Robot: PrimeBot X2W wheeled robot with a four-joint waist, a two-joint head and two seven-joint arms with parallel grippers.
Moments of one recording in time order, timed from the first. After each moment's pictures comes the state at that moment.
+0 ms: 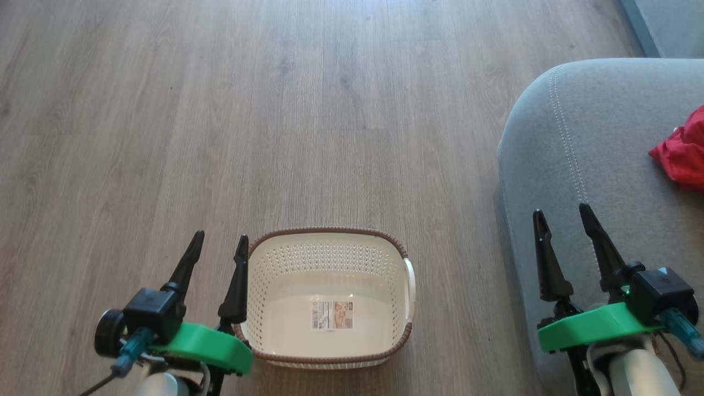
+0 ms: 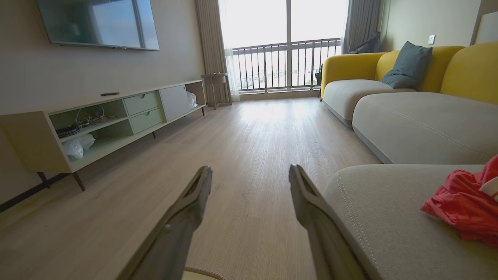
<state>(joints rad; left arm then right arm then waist) 0.01 0.05 -0.13 0.07 -0.17 -0.03 -0.26 0.01 -0.06 0.00 0.04 0.17 0.13 -0.25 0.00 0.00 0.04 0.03</state>
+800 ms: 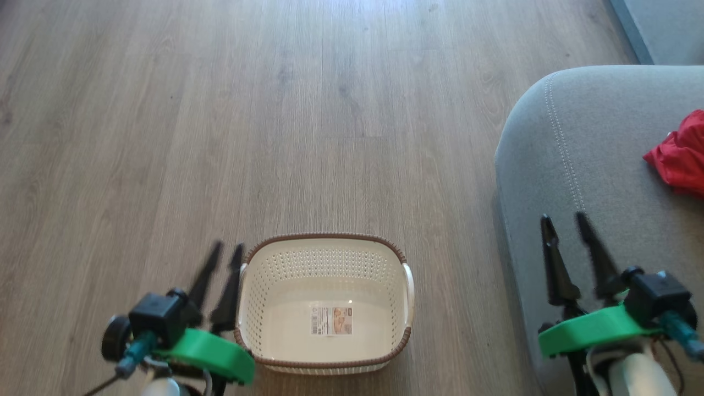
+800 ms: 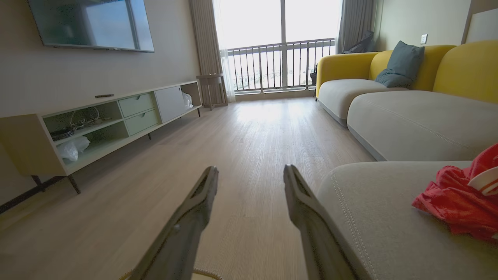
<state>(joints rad) 0.01 0.05 -0.13 0.09 -0.19 -0.07 -0.26 0.01 -0.05 -0.01 0.05 0.18 0.13 -0.25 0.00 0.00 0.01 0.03</state>
